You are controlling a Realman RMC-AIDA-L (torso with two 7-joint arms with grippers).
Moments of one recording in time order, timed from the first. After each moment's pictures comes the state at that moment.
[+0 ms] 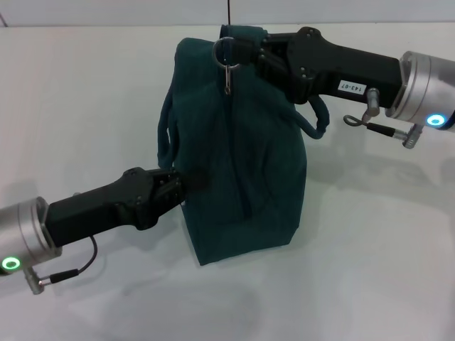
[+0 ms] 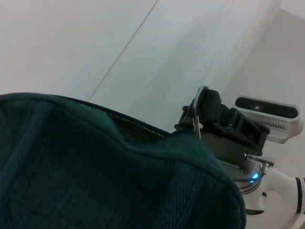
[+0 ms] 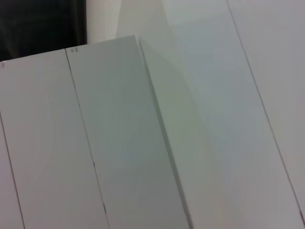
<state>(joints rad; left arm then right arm) -0.36 -2.08 0.85 0.43 1.60 1.75 -1.42 0.70 2.02 -1.46 -0.49 -0.95 -1.43 1.26</state>
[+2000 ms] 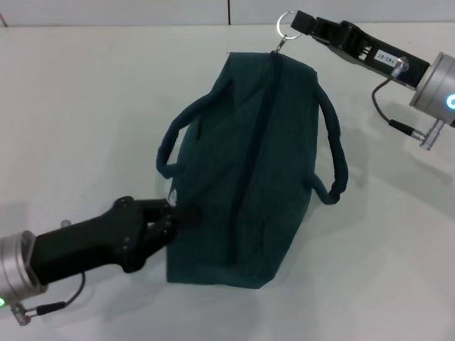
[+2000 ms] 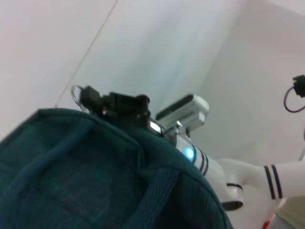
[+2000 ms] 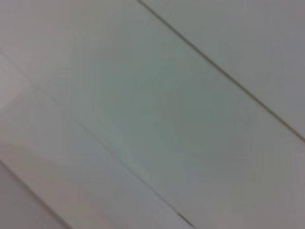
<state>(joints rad) -0.30 -2.07 0.87 0.41 1.63 1.83 -1.28 0.68 2.02 -1.44 -0.35 -0.76 -1.21 1.65</state>
